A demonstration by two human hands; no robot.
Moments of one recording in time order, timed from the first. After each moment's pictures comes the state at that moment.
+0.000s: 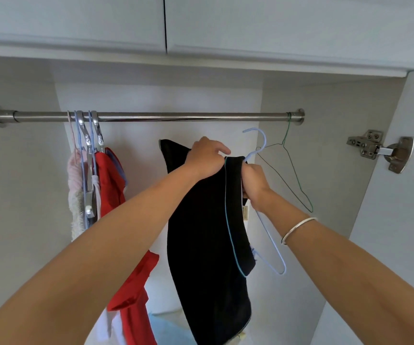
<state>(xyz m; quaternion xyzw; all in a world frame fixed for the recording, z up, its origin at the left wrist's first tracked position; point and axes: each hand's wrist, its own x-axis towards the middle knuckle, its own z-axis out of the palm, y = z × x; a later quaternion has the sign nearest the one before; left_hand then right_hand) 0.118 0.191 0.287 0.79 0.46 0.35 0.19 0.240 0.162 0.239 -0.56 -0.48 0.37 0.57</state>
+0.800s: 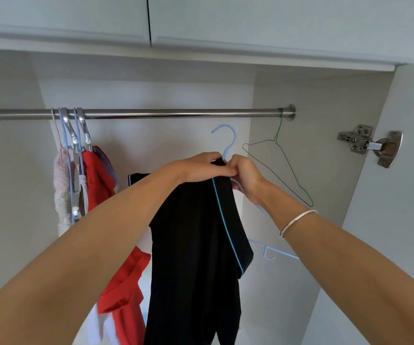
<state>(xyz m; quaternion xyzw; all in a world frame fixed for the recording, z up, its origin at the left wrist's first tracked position) 0.113 0.203 0.274 0.85 0.39 0.19 0.29 0.246 0.162 0.249 -0.52 -0.48 0.44 0.56</state>
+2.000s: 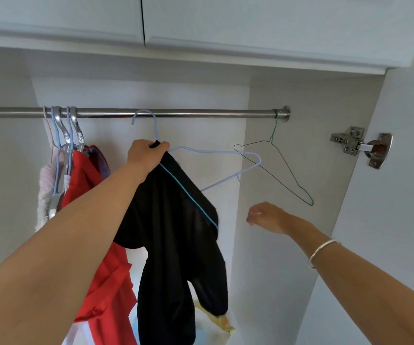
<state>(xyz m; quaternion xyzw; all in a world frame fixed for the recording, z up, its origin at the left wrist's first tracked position) 0.047 0.243 0.269 0.61 0.53 0.51 0.29 0.329 0.144 0.173 -0.73 -0.65 0.18 0.13</state>
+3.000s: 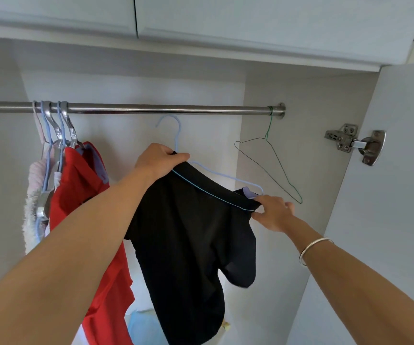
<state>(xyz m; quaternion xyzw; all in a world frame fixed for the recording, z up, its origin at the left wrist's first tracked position) 0.072 0.235 0.254 0.69 0.54 0.40 0.26 0.349 0.144 0.157 -0.77 -0.62 0.01 0.14</state>
